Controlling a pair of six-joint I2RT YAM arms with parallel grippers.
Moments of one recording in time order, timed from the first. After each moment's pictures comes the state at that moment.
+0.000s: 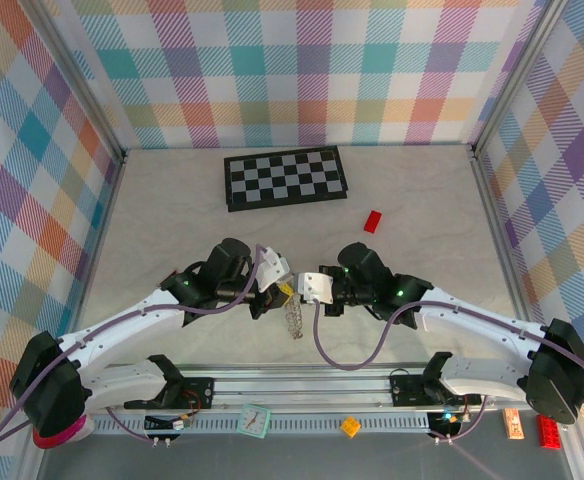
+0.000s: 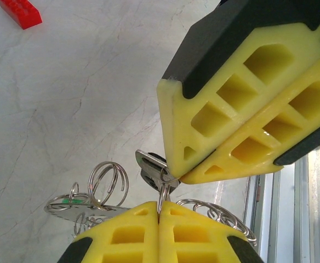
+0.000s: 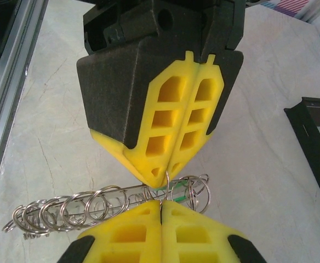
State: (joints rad) left arm -0.76 1.10 0.70 -0.28 0.46 0.17; right arm 0.92 1.12 0.72 -0.22 -0.30 -0.67
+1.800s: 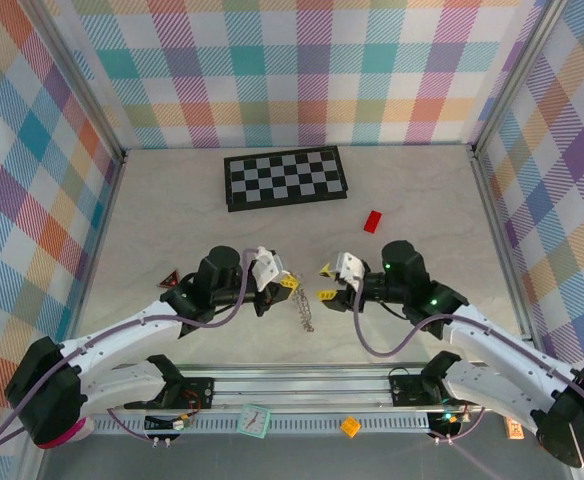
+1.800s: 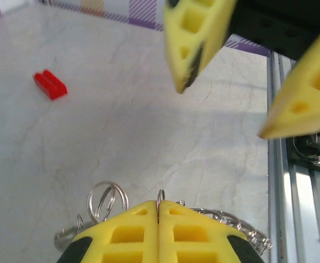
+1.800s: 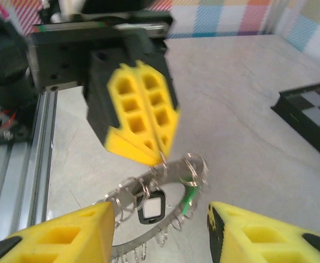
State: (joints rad) left arm -0.76 1.05 0.56 0.10 0.47 0.15; right arm 0.69 0.87 0.56 -0.10 -0.57 -0.31
